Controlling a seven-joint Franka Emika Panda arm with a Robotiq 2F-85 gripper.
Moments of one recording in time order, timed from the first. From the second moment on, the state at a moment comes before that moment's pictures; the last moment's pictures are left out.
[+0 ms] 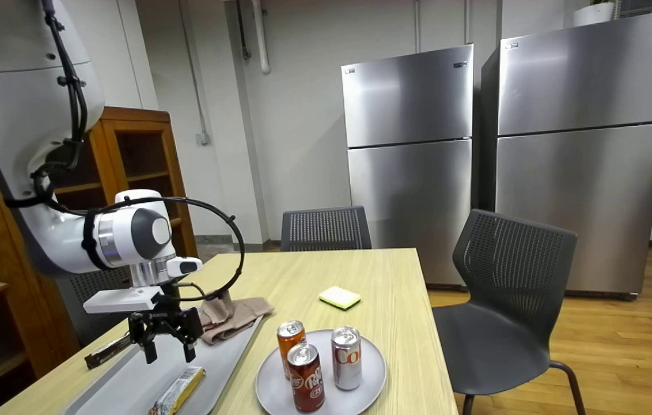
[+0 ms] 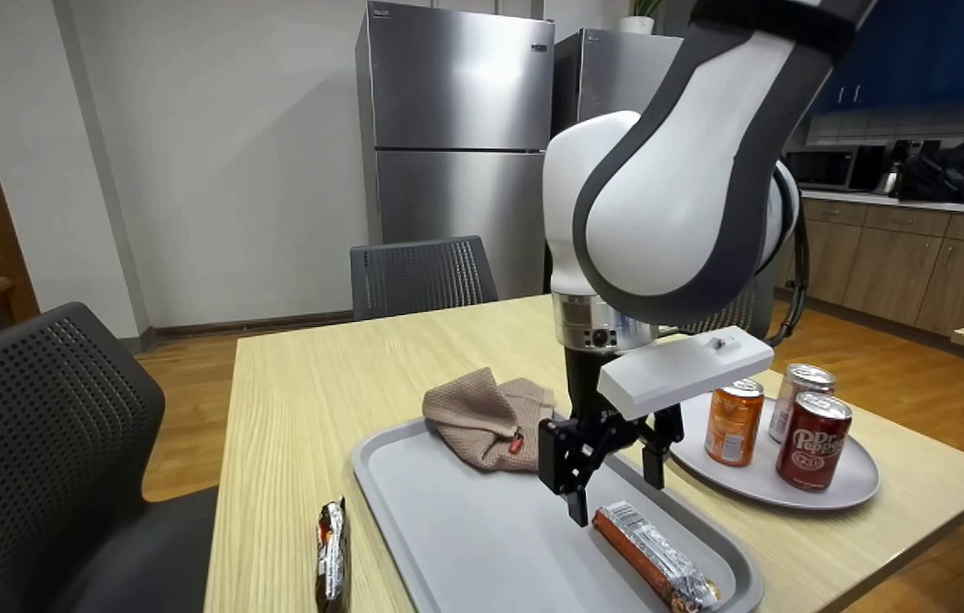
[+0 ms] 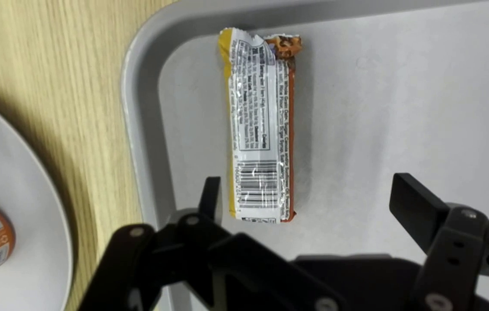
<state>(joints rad) 0.33 0.29 0.07 -2.51 -0.15 2.64 0.36</state>
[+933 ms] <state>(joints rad) 0.32 0.33 0.05 -2.54 -0.18 2.67 0.33</state>
